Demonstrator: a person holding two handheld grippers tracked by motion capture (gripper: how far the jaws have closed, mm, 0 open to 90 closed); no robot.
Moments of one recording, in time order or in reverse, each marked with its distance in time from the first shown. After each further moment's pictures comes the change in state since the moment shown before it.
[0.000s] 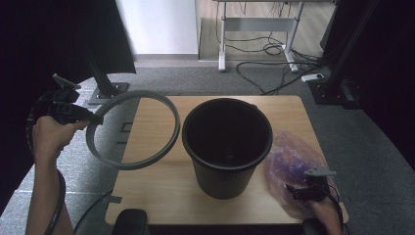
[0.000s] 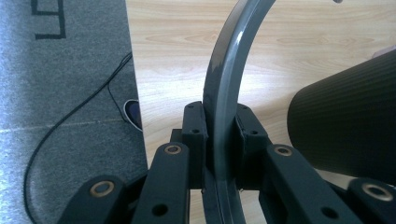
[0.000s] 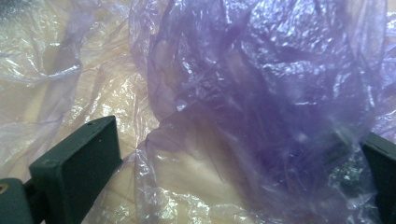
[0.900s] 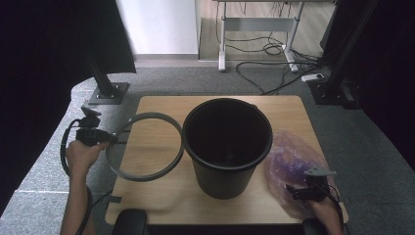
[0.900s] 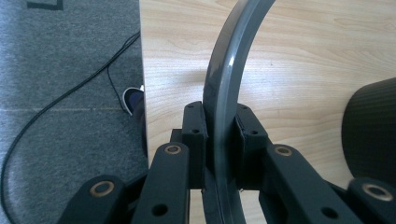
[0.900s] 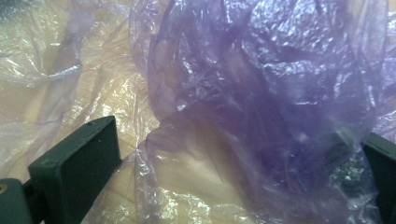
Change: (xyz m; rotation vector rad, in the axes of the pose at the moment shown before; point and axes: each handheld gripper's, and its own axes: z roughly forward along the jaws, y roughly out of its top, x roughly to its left) left arm 0.032 -0.039 0.111 0.023 0.025 -0.070; right arm 0.000 0.000 0.000 0.001 0.000 -0.002
